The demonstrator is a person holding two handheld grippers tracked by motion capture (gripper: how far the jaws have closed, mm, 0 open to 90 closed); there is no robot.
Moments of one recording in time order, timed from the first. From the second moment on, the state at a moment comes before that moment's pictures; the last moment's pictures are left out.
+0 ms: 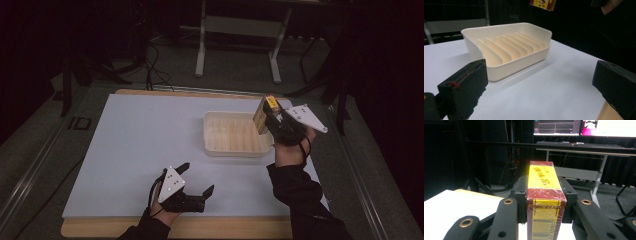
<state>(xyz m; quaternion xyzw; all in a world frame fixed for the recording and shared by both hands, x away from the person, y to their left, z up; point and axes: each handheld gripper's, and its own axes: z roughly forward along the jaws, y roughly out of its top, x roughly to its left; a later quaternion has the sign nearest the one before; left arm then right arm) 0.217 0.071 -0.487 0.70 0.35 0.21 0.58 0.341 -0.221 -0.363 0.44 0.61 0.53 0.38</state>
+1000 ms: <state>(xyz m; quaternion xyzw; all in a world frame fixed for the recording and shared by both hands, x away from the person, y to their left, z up) 0.219 0.070 -0.489 0.71 0.36 0.22 0.57 0.376 -0.214 -0.421 0.49 0.60 0.50 0.39</state>
